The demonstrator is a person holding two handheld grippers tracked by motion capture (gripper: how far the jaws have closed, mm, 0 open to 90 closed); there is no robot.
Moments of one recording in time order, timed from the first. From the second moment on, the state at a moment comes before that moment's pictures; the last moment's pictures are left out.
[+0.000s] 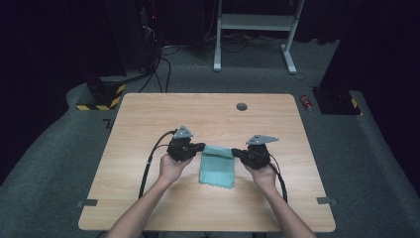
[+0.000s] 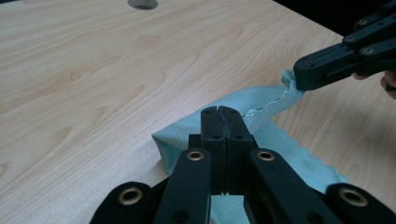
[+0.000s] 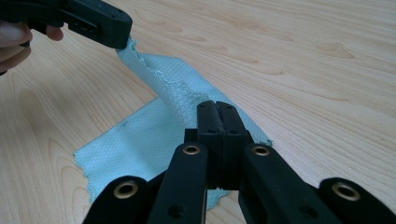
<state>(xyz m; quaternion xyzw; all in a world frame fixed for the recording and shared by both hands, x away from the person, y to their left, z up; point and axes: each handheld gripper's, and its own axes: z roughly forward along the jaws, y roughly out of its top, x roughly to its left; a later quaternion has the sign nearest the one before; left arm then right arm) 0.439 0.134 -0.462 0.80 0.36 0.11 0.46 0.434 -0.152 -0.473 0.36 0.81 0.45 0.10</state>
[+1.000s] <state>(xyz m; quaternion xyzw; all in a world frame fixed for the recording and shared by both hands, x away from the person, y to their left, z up) 0.424 0.133 -0.470 0.82 0.35 0.10 0.45 0.421 -0.154 -0.484 0.35 0.82 0.45 0.08</state>
